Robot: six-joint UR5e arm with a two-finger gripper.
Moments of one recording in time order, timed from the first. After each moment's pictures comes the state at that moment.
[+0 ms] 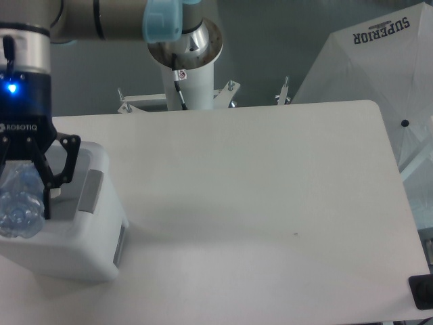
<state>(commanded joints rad) 1.96 -1.84 -1.41 -0.55 1.57 -0.31</state>
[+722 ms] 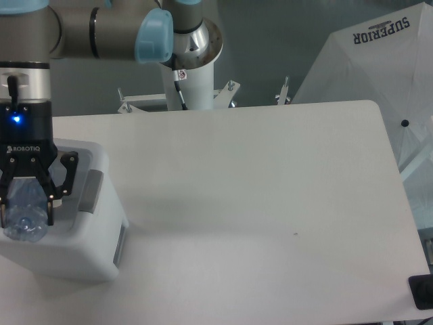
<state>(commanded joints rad) 1.93 -1.83 -1.48 -0.55 1.57 -0.30</state>
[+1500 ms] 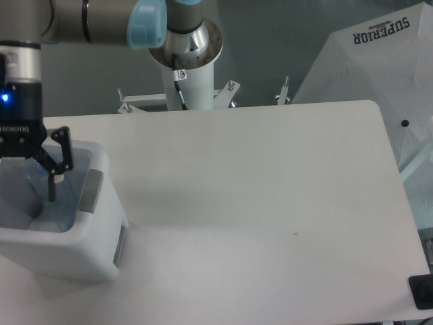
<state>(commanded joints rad) 2.01 -1.73 -1.50 -0.56 1.61 -0.08</state>
